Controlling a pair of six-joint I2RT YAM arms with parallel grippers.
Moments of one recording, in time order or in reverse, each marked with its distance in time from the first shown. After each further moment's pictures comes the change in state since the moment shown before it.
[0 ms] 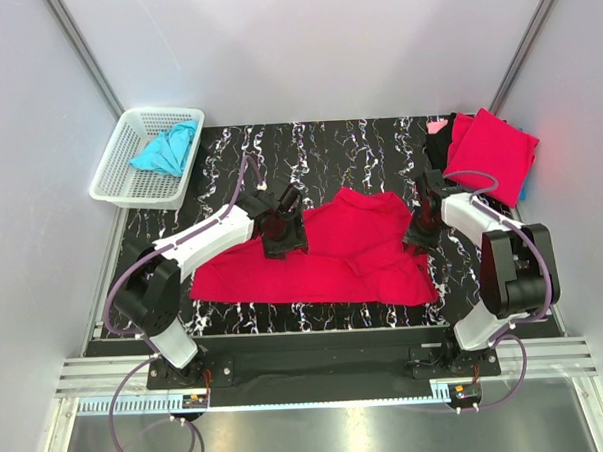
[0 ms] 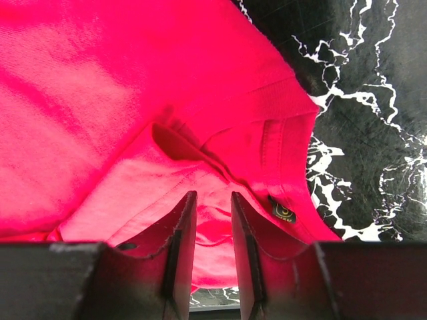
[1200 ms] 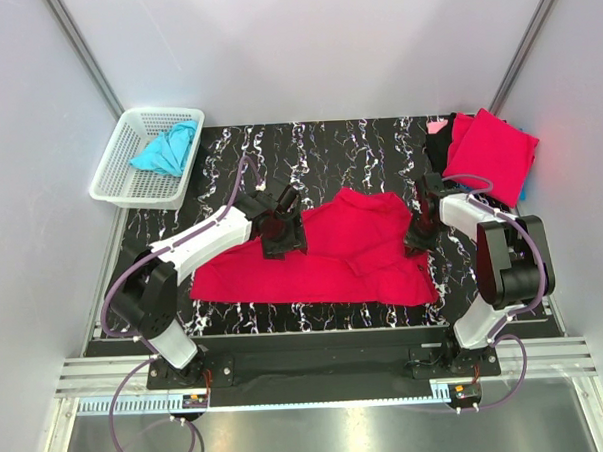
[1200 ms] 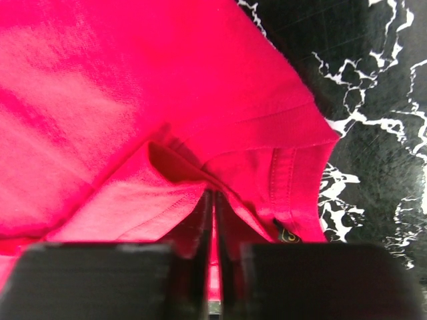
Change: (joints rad) left arm 0.000 -0.021 -0.011 0.000 0.000 0.001; right arm -0.016 0.061 -0.017 0.055 -0.047 -0.042
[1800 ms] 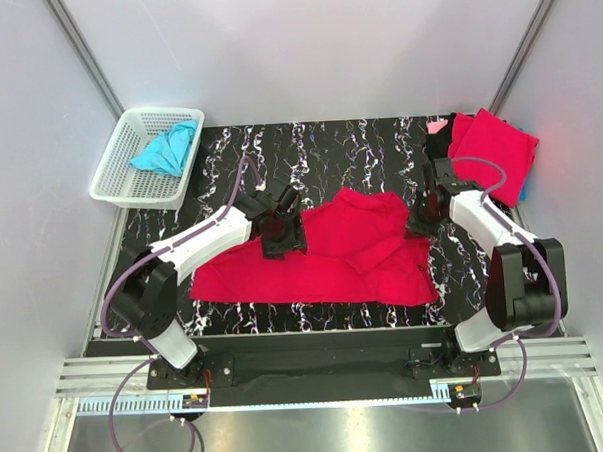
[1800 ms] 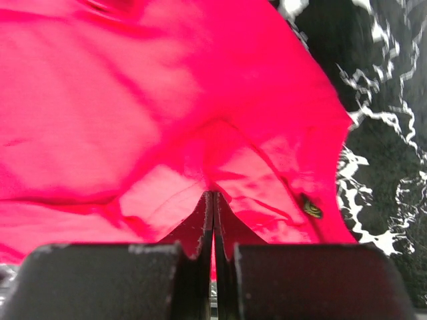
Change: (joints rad) left arm 0.000 0.000 0.000 -0.003 -0.001 0.003; right arm -0.002 -0.133 0.054 -0.041 -0.038 0.002
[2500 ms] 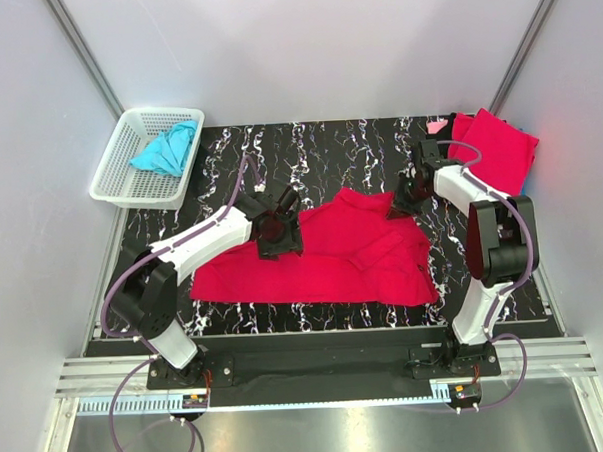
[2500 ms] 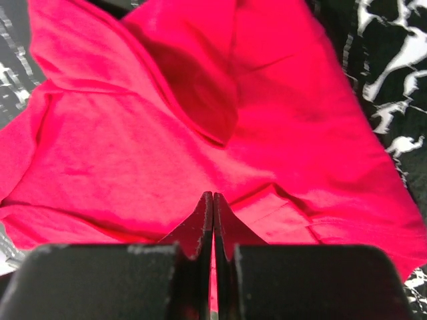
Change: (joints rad) left arm 0.000 0.000 0.000 -0.031 -0.050 0.029; right arm 0.000 0.304 0.261 0.073 -0.157 -0.048
